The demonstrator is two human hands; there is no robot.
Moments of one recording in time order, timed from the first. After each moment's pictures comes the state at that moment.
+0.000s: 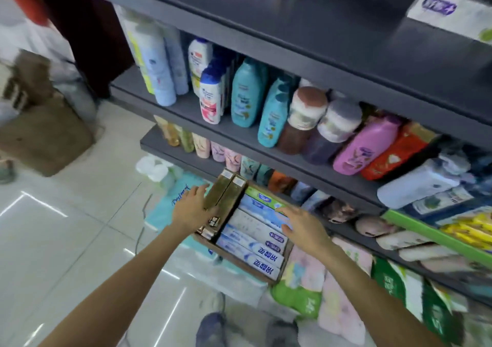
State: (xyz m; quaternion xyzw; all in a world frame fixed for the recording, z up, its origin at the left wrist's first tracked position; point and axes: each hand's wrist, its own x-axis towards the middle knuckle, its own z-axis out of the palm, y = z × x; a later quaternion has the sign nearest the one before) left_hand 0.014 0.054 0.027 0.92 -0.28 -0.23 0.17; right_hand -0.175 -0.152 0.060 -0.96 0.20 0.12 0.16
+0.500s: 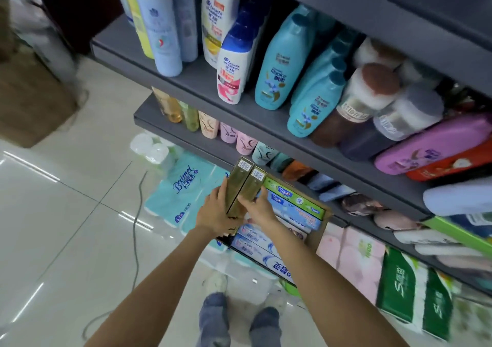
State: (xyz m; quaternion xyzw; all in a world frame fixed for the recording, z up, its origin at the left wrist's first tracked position) left_hand 0.036 0.036 -0.070 0.87 -0.26 -0.34 0.24; right_hand -0.030 -0.081 -0.053 -0.64 0.49 0.13 0.58
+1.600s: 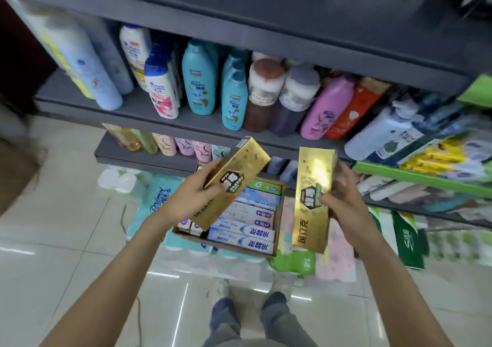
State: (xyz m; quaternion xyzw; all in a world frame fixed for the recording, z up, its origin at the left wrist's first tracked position) left_hand 0.006 0.024 0.124 0.73 -0.38 -0.40 0.41; right_hand -0.238 -0.131 0.154 -0.60 0.47 -0.22 0.61
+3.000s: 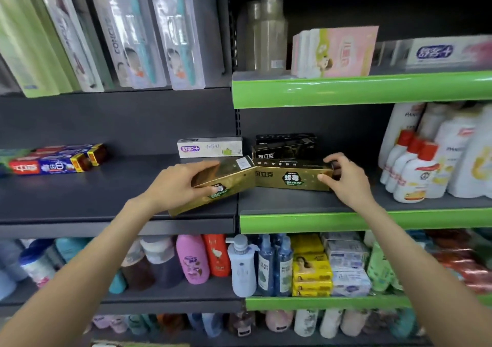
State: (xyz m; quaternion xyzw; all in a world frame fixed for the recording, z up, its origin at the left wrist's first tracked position) left_hand -0.142 -0.297 0.371 0.74 -0.65 0.07 0.16; right_hand -0.439 -0.511 0.319 -0.81 0.43 -0.38 0.15
